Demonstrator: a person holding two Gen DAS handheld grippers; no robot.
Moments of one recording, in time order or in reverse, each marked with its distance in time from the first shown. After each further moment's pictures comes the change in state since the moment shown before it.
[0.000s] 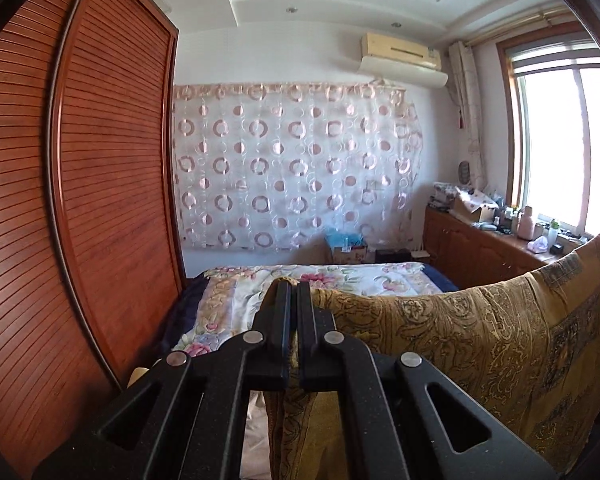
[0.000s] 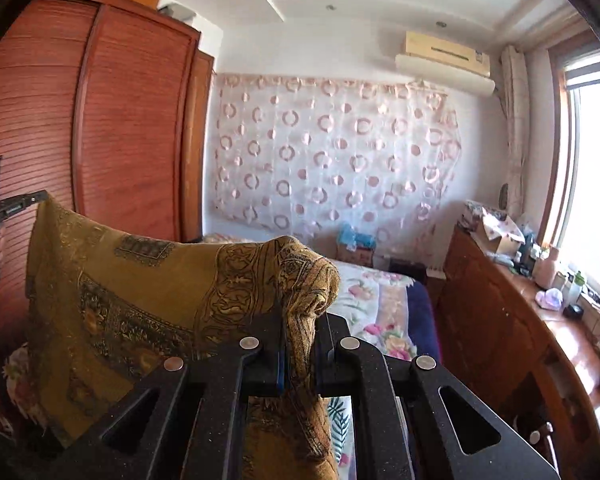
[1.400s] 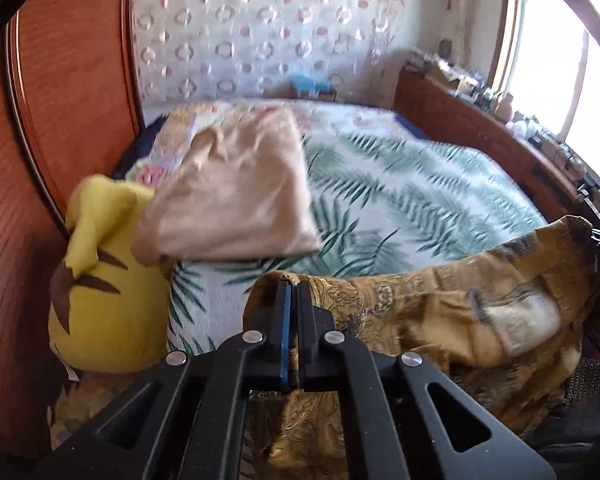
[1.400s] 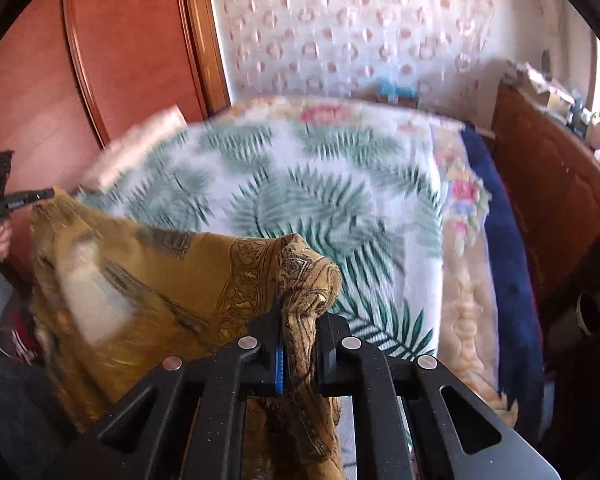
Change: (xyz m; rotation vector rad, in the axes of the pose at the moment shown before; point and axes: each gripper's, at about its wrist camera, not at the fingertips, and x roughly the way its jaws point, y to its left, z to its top) left arm 0.000 -0.013 -0.202 -0.014 0.495 -0.162; right arm 0.055 0.024 -0.201 0.133 0.378 0.185
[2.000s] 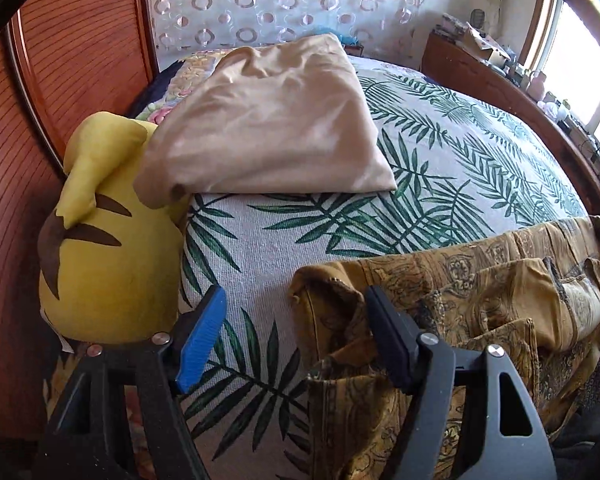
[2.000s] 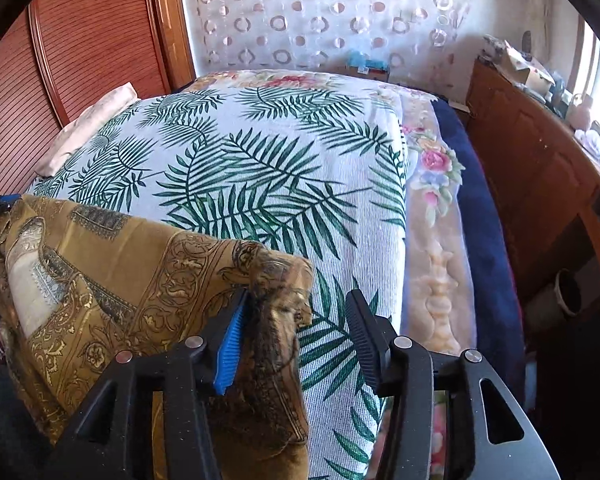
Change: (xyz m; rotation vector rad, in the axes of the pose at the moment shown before) left arm 0.077 0.045 -0.027 -0.060 0.200 0.054; right arm 0.053 -0.023 -0.006 0.032 0.147 -0.101
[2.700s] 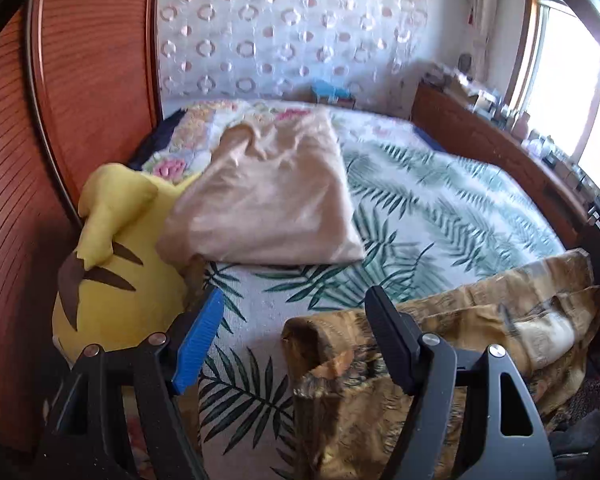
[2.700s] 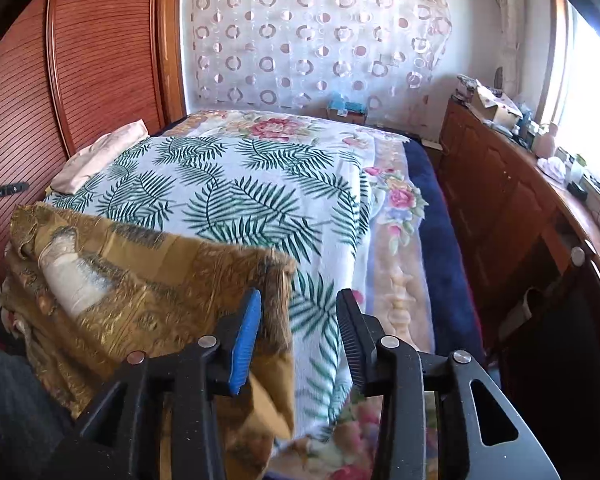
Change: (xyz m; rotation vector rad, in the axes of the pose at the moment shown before) left arm -0.045 0.000 0.015 -0.002 -0.158 -0.006; right arm -0.100 0.021 -0.022 -0.022 -0.155 -0.089
